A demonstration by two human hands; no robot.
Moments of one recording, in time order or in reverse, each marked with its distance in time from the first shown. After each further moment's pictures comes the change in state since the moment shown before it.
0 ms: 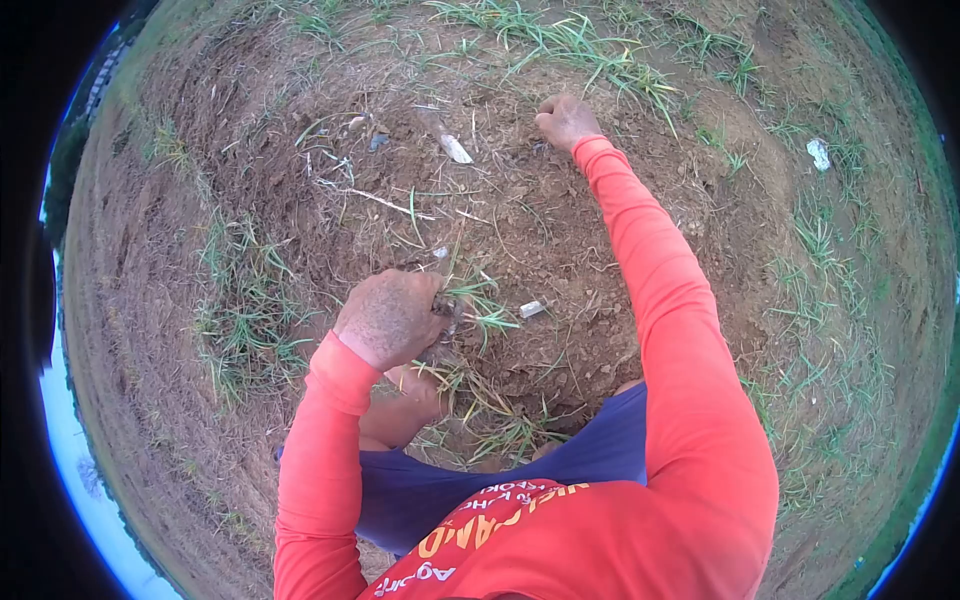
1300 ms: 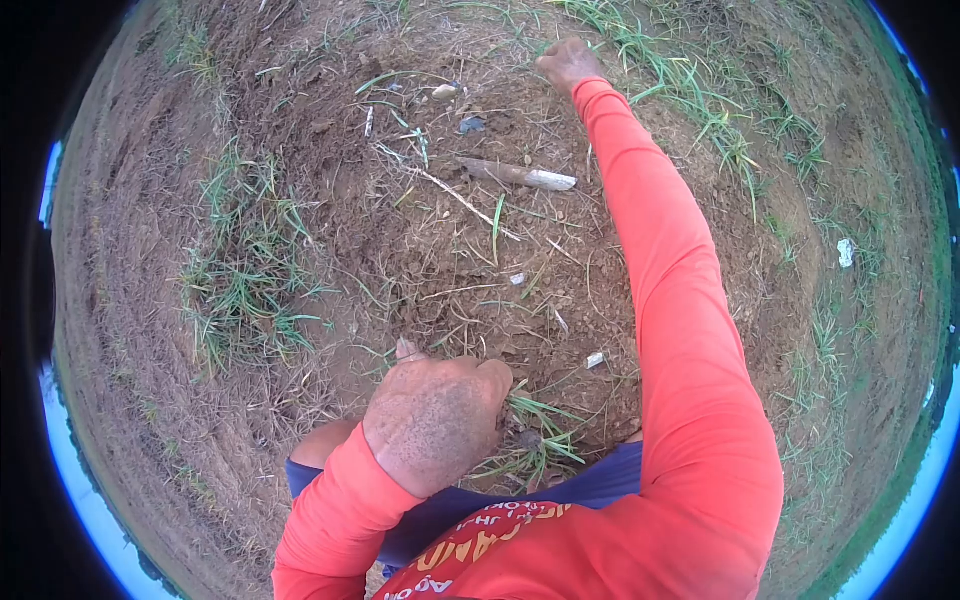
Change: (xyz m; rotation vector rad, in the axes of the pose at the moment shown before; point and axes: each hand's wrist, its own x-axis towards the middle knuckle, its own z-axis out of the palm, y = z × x) left_hand -0.053 -0.055 -0.023 -0.339 0.031 -0.042; right_hand 0.181 -0.157 0.108 -0.048 -0.041 -0.207
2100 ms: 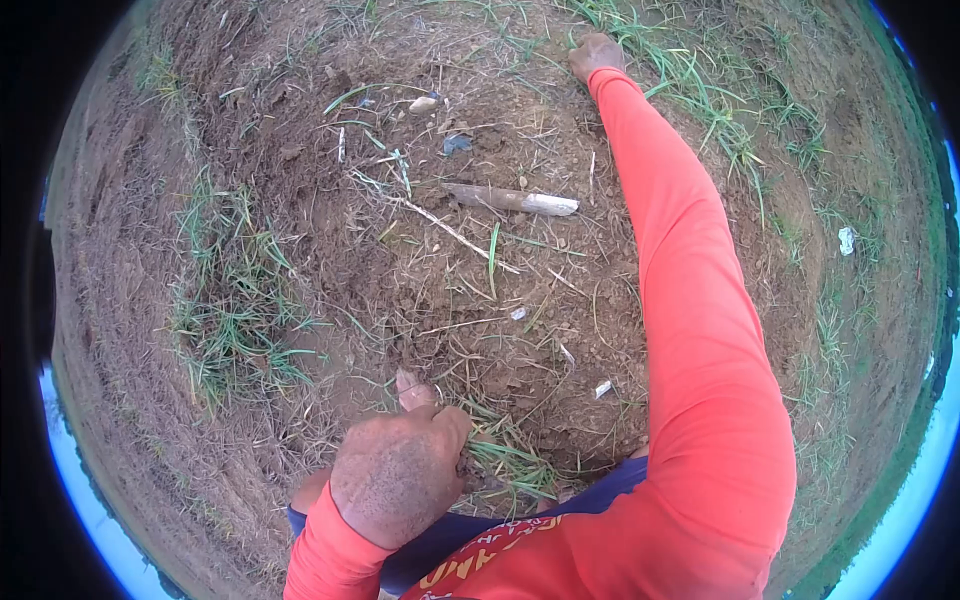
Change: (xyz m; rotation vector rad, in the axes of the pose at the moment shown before) left_hand 0.018 -0.041 -0.028 0.011 -0.118 -0.125; right_hand 0.075 0.099 0.023 -0.272 0.066 0.179
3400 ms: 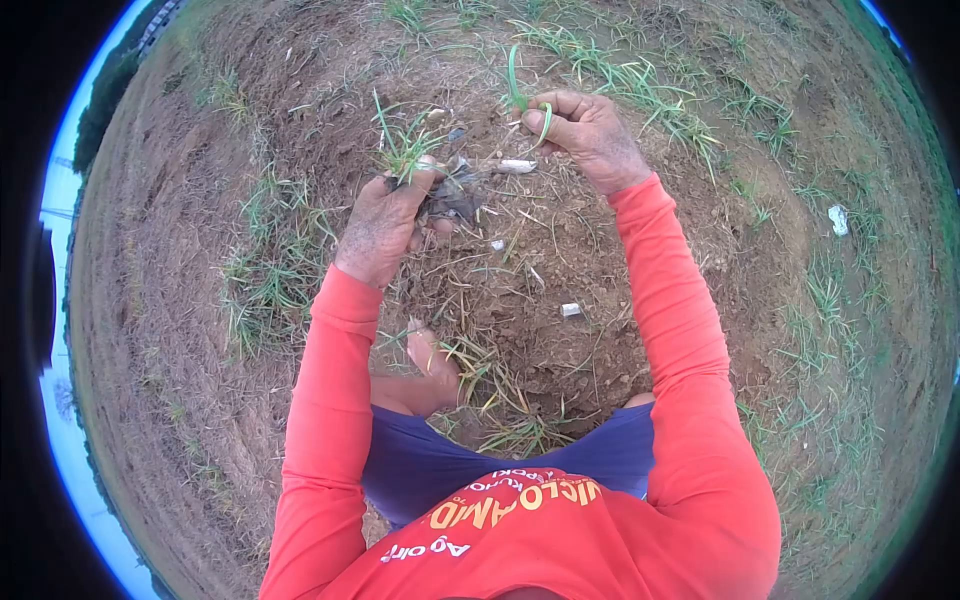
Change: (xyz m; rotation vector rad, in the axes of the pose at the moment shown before) left_hand -0.010 0.054 0.012 -1.170 0.529 0.198; right_hand -0.376 -0.051 -0.261 1.363 -0.280 -0.352
